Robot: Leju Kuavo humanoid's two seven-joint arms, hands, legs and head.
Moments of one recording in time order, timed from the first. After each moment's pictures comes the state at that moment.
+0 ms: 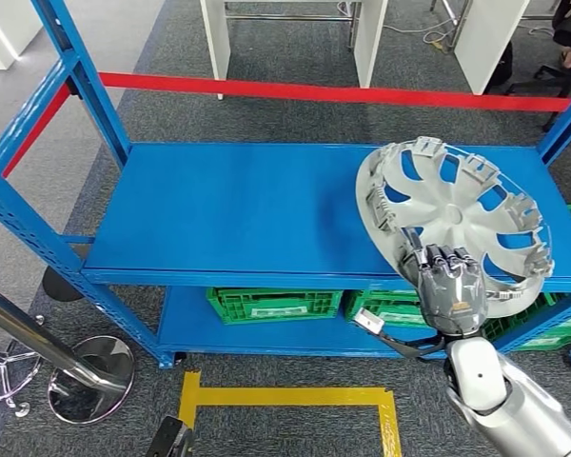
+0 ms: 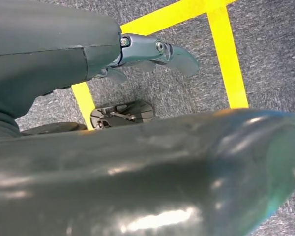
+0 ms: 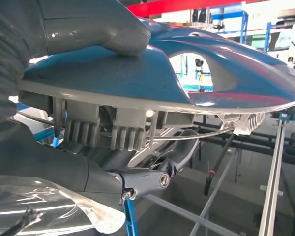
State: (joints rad) left arm -0.14 -0.07 -1.06 -0.16 0.75 0.11 -0.46; right arm -0.35 -0.43 0.78 -1.37 1.57 -0.69 0.55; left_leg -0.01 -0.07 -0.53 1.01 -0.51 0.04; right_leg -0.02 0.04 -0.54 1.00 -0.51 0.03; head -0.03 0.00
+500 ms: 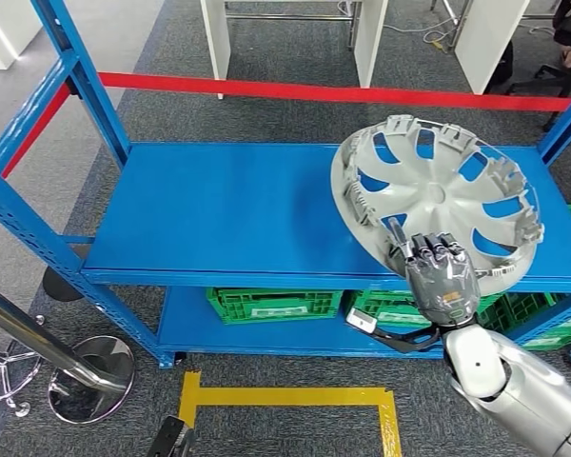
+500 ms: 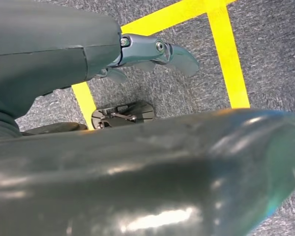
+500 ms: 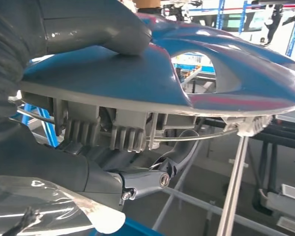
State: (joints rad) left arm -0.14 -0.07 -1.06 -0.16 0.74 0.12 -0.45; right arm -0.54 -0.53 1.05 -1.38 1.57 -0.69 0.67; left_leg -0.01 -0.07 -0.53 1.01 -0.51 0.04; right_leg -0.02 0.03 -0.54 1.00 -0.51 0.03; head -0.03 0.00
